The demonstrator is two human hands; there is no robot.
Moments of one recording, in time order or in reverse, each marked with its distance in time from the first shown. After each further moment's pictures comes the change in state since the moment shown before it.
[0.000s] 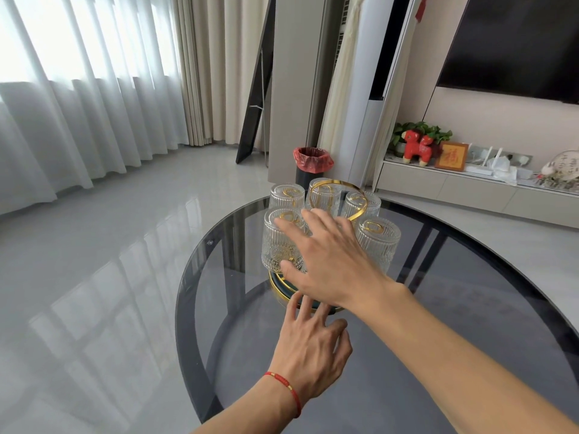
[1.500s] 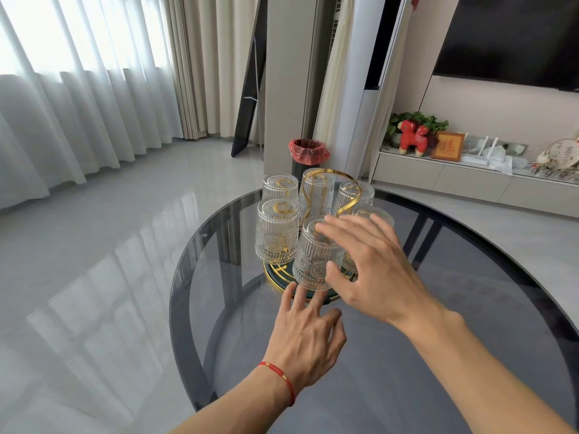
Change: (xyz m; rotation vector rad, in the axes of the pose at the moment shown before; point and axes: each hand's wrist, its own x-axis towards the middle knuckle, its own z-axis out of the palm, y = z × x) left_hand 0.000 0.000 0.002 0.066 -0.091 -0.015; right_hand -0.063 0.042 0.002 0.218 0.190 0.051
